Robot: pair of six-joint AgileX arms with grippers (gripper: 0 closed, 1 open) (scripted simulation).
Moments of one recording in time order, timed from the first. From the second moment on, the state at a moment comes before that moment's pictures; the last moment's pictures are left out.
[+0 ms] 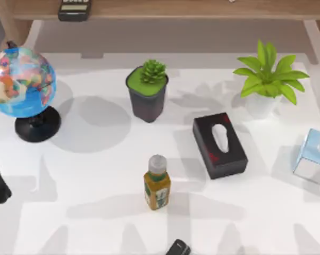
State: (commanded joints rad) left arm 0.00 0.00 0.00 0.00 0.00 0.00; right arm 0.00 0.00 0.00 0.00 0.00 0.00
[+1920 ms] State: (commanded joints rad) left arm 0.00 0.00 0.00 0.00 0.00 0.00; right arm 1.12 1.93 1.36 -1.00 0.00 1.75
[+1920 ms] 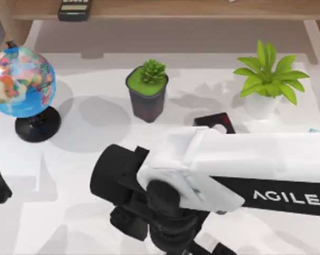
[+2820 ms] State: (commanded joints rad) left arm 0.00 0.00 0.00 0.00 0.00 0.00; right arm 1.12 2.00 1.25 -0.82 0.00 1.75
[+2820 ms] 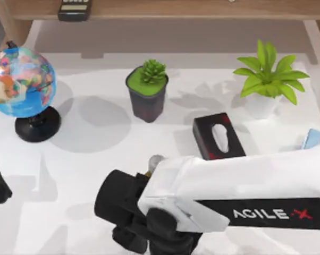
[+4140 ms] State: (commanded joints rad) left arm 0.00 0.00 0.00 0.00 0.00 0.00; right arm 1.12 2.00 1.26 -0.82 0.00 1.75
